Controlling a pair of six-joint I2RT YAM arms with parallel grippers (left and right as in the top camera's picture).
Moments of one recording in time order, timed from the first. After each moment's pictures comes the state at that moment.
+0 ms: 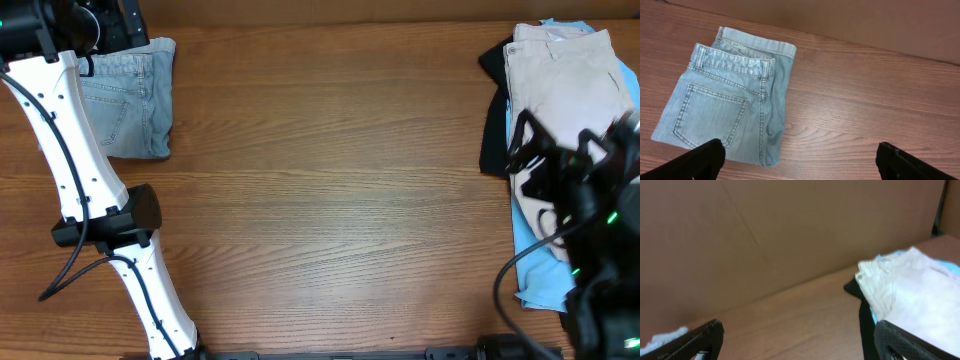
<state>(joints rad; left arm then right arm) 0.23 2.39 3.13 -1.65 0.14 -0.05 0.01 0.72 1.04 -0.54 0.04 0.37</state>
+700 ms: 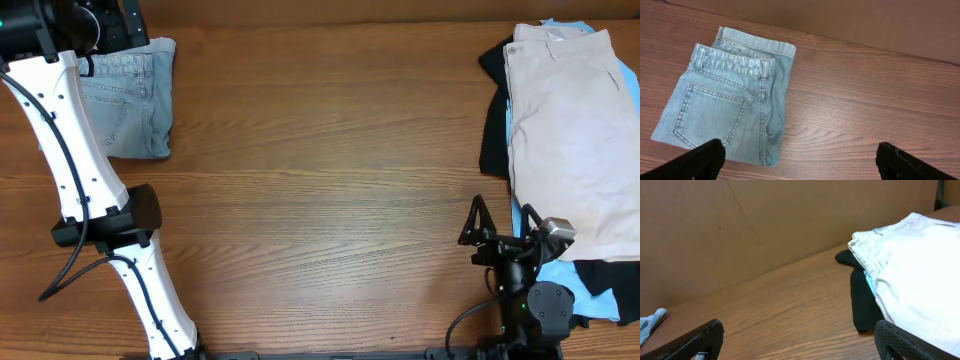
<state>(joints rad) 0.23 2.39 3.13 -1.65 0.14 -0.05 0.01 0.05 0.14 -0.18 0.04 0.36</state>
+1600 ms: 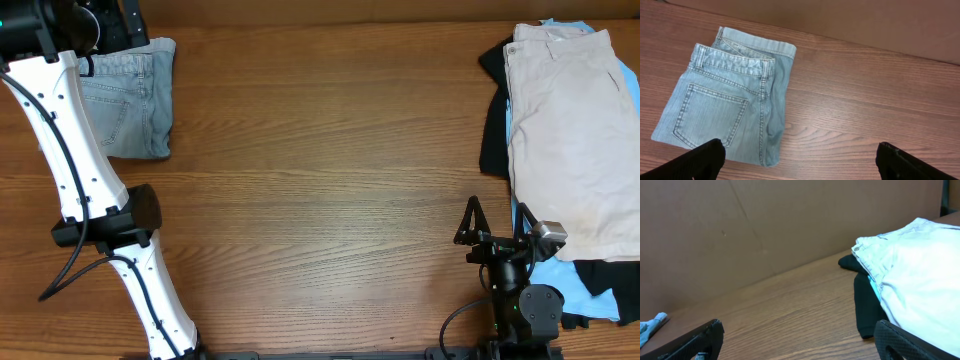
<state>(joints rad) 0.23 2.39 3.13 -1.65 0.14 -0.05 0.01 0.01 0.02 -0.03 0.03 0.36</state>
